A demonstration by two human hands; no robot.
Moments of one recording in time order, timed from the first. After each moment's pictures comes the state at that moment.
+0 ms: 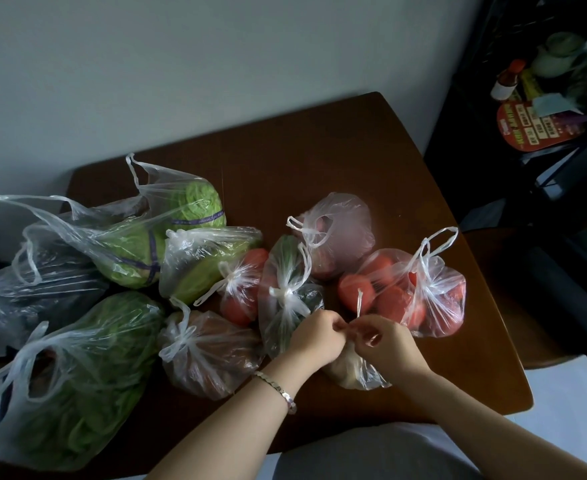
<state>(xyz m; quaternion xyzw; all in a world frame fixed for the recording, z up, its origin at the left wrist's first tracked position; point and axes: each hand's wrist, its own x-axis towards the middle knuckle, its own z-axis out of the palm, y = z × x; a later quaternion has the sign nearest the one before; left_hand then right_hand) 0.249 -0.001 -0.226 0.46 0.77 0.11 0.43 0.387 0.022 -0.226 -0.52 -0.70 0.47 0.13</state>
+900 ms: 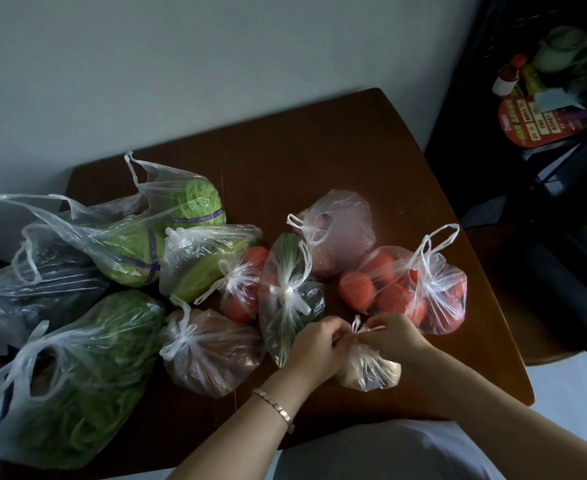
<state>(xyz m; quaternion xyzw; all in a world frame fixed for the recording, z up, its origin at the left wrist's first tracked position) 0.251 -0.027 -0.222 0.55 0.73 0.18 0.37 0.382 0.040 -0.220 -0.60 -0.52 0.60 0.03</state>
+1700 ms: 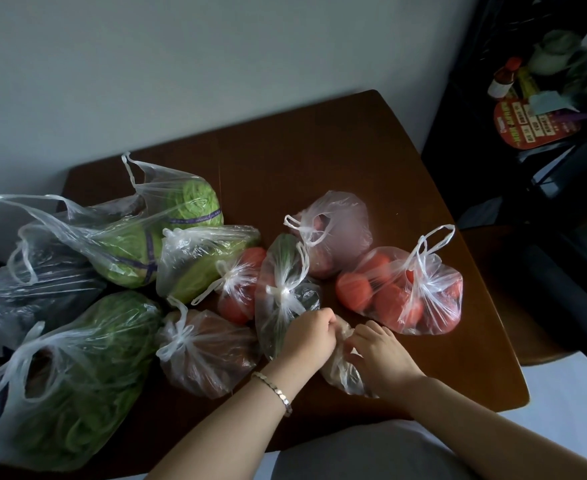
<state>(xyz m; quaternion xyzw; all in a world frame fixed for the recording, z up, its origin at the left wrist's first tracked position) 0.246 -0.006 -0.219 0.54 0.78 0.06 0.32 0.387 0.010 -0.236 -0.36 -0.90 0.22 0.02</state>
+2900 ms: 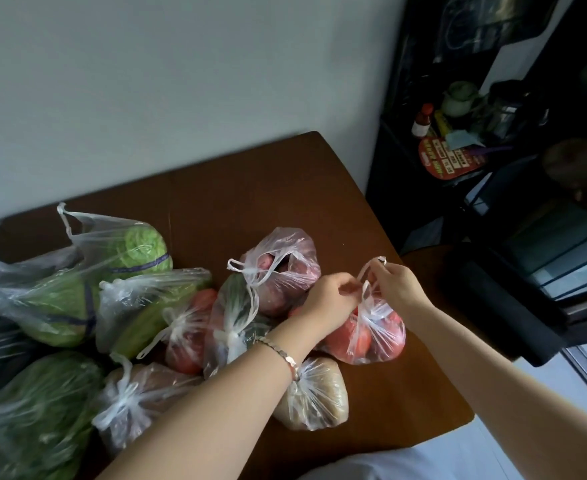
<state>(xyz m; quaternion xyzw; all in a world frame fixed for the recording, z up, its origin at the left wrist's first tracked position) 0.314 0.097 -0.159 0.51 0.67 0.24 0.48 0.432 0.140 -0.169 -0.67 -0.48 0.52 0.23</state>
